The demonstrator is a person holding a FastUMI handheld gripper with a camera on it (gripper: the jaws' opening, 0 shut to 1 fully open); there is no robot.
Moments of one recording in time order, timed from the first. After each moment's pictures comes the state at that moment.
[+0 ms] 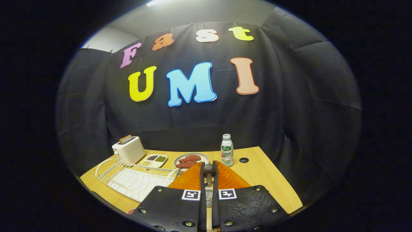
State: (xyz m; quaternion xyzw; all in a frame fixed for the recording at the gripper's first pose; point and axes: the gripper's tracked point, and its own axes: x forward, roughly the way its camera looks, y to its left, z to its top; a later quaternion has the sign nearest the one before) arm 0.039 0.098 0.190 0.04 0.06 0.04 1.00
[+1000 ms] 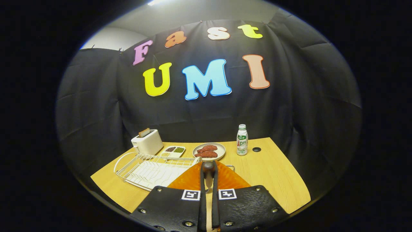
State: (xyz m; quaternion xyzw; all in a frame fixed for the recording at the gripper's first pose) arm -0.029 0.155 0.175 0.05 0.11 0.09 0.99
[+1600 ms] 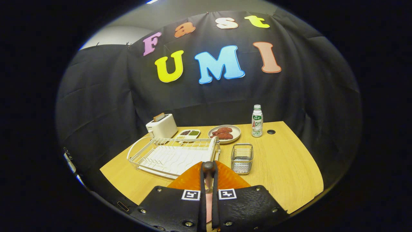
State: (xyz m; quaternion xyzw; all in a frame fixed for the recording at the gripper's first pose) arm -0.070 0.199 0.125 0.06 0.16 0.15 0.97
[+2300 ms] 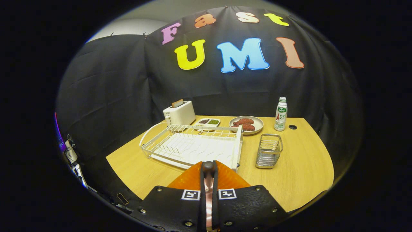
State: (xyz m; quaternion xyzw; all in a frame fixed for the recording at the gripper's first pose) arm -0.078 0.272 0.090 0.02 0.18 0.22 0.96
